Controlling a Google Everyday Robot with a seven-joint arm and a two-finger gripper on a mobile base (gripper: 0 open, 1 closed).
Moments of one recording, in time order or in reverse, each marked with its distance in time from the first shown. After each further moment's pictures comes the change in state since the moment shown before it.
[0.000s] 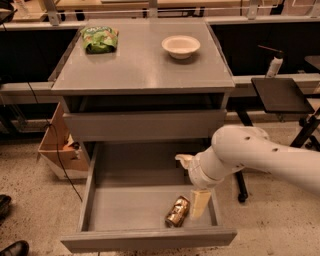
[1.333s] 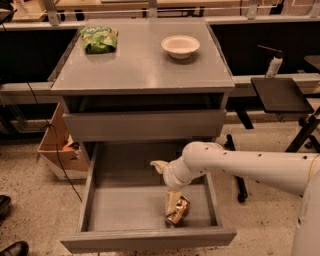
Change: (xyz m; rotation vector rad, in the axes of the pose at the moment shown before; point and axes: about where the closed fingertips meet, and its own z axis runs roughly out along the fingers) arm -0.011 -0.051 0.154 0.014 -0.137 -0.156
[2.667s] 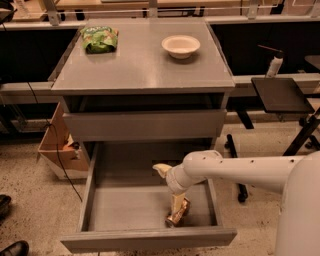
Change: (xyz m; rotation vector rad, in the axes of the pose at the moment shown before) arm 0.044 0.001 0.035 0.038 0.073 -0.137
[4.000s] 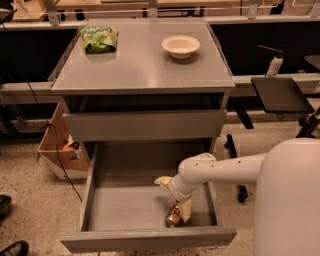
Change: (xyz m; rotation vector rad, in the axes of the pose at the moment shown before) arm 0.027 0.049 0.026 -0.186 0.073 -0.190
